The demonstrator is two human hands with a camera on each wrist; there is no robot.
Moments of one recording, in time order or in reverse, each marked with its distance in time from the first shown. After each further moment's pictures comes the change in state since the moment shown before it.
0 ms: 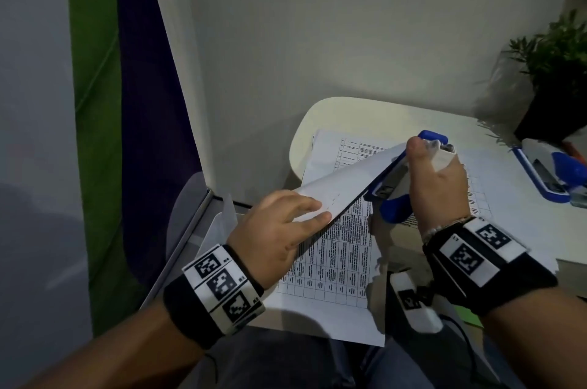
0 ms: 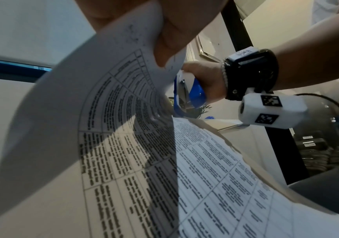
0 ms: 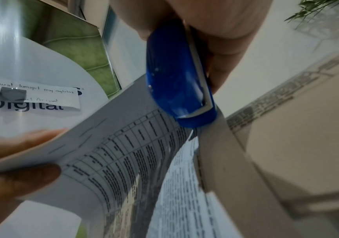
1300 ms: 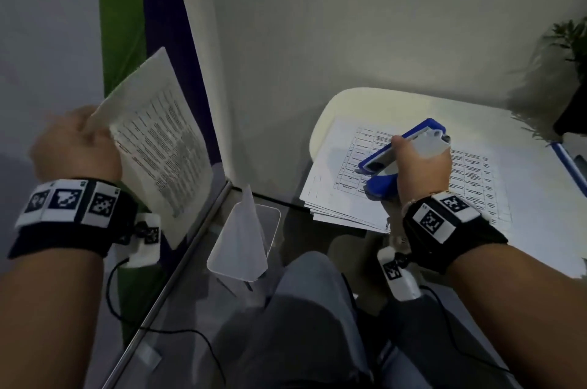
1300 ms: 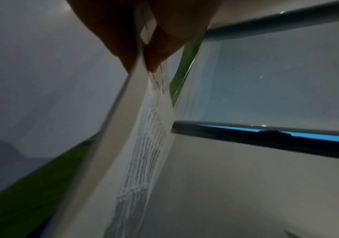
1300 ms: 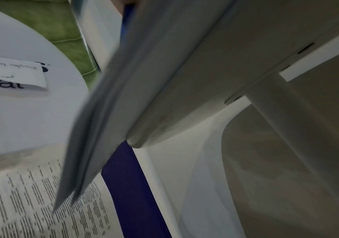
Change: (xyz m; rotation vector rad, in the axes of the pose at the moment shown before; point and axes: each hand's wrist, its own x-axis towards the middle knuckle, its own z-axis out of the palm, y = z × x) left_hand -0.042 -0.147 -0.148 0.339 0.483 -1.109; right_hand 0.018 0.018 0.050 0.210 0.081 0.303
